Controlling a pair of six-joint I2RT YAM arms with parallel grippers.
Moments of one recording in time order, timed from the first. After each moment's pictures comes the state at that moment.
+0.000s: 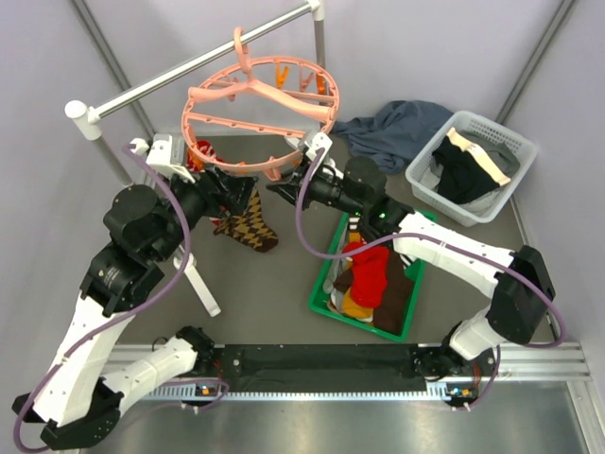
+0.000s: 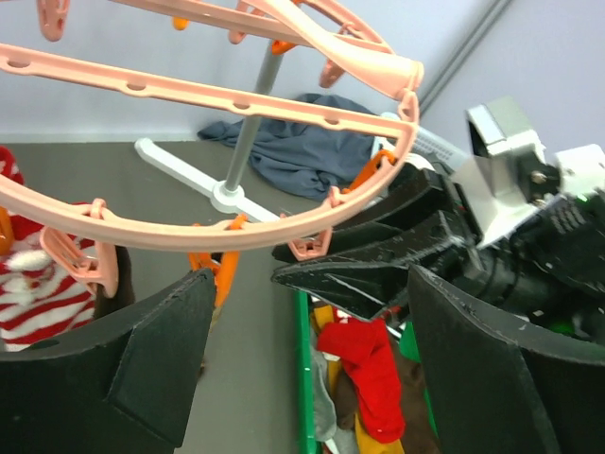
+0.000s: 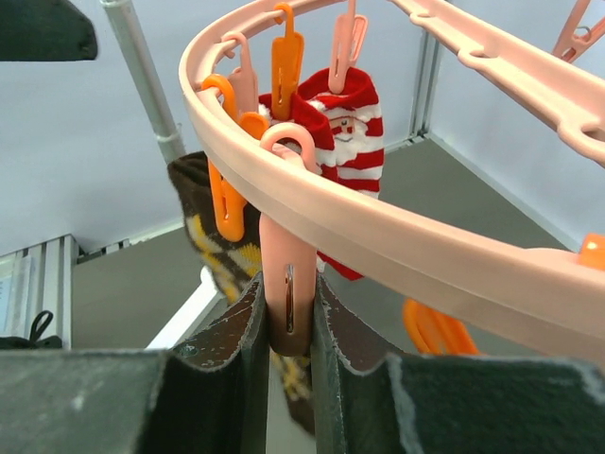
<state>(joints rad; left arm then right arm) -0.57 0.86 1.35 -0.52 -0.11 -0.41 0.86 1.51 1.25 0.34 -0.30 0.07</state>
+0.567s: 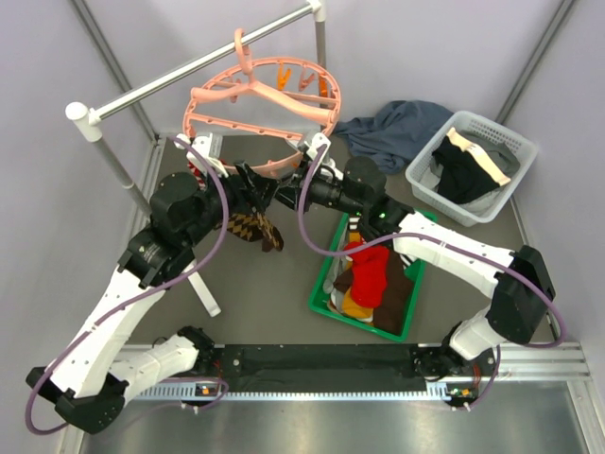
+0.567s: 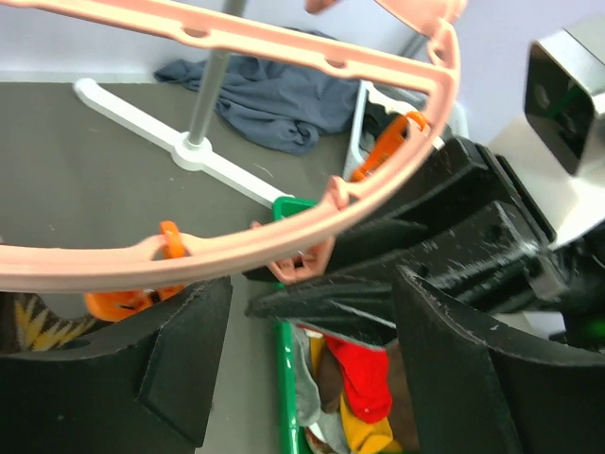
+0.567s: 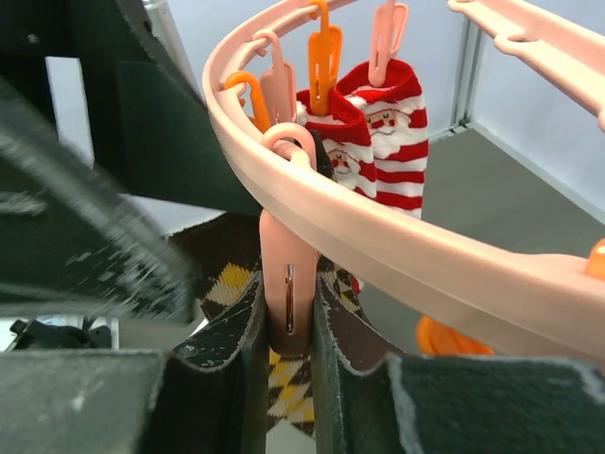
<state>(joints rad) -0.57 0.94 1.23 -0.40 -0.01 -0.47 0.86 1.51 1.25 0.33 -0.36 0.15</state>
